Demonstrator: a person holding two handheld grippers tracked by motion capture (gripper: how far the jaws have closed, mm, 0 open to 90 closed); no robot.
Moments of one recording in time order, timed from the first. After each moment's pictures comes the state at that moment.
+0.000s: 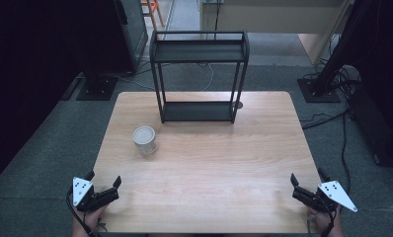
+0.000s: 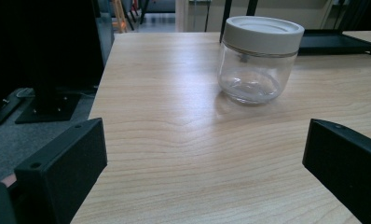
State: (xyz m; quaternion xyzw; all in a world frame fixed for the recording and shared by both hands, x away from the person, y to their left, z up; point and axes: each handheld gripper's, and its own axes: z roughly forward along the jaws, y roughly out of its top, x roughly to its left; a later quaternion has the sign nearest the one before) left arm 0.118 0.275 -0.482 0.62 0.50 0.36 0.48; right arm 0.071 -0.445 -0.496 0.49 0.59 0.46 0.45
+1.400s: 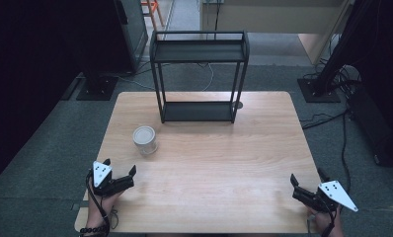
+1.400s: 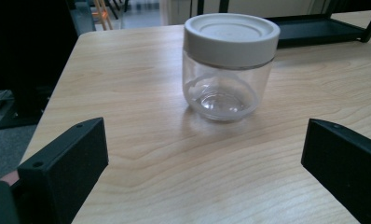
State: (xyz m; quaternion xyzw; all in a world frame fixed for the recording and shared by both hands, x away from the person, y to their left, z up) left arm 0.166 0.237 -0.462 0.66 0.48 0.34 0.47; right arm 0.071 -0.447 -0.495 0.49 0.59 0.46 0.44
